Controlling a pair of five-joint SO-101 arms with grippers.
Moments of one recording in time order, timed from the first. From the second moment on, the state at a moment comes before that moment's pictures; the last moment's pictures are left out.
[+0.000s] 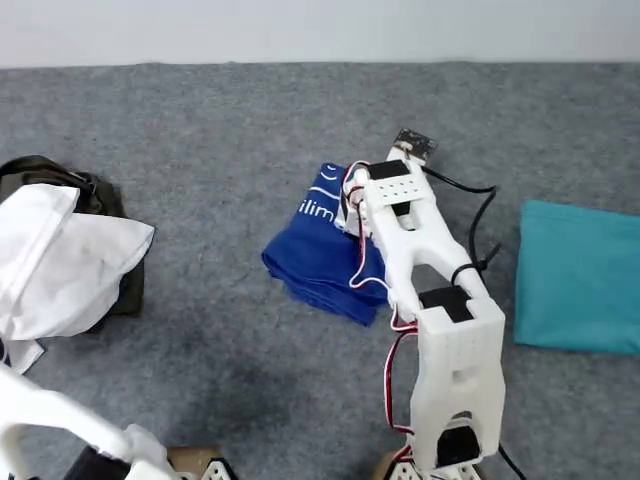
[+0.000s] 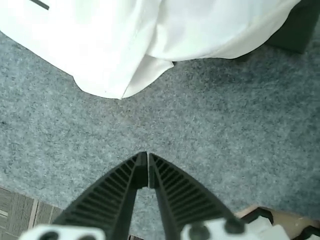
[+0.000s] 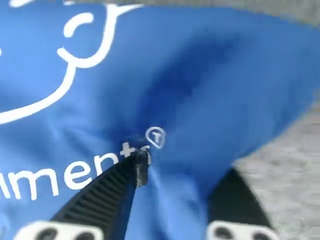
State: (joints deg) left arm -64.4 -23.9 23.8 92.6 -32.5; right arm -15.7 35.9 -11.9 68.1 -41.5
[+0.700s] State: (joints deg) left arm -64.4 -23.9 23.8 93.8 -32.5; right arm -2.5 15.0 -15.7 95.1 -4.8
